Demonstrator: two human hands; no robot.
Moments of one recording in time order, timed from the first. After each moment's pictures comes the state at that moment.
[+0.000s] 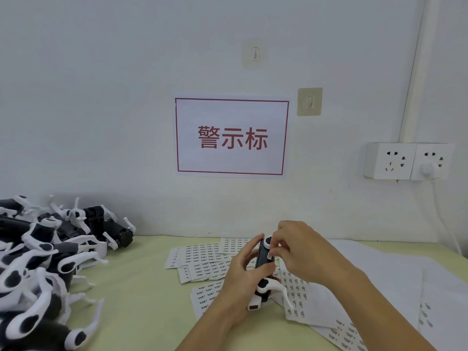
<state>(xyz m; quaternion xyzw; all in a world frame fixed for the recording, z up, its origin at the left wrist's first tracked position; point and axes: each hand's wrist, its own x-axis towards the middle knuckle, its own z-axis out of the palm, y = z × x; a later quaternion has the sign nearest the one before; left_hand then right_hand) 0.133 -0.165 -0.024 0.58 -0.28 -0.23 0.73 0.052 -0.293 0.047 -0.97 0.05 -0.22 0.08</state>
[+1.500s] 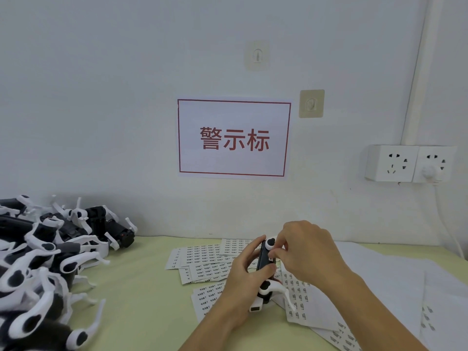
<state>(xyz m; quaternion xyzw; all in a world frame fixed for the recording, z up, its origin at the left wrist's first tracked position) 0.133 -0.164 -0.025 0.58 -0.30 -0.21 0.73 0.056 -0.285 0.047 -0.95 0.14 -0.27 0.00</state>
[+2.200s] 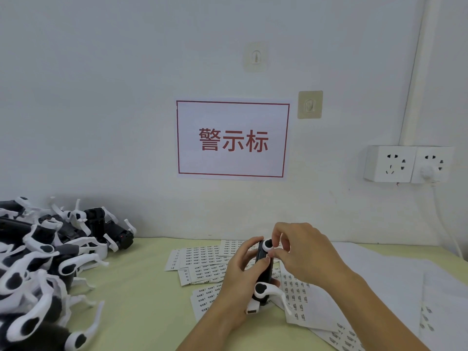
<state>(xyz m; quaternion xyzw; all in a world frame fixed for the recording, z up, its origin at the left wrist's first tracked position) 0.137 -0.164 -0.025 0.52 -0.28 -0.24 0.77 0.050 -0.287 0.048 -0.96 0.14 -0.24 0.09</state>
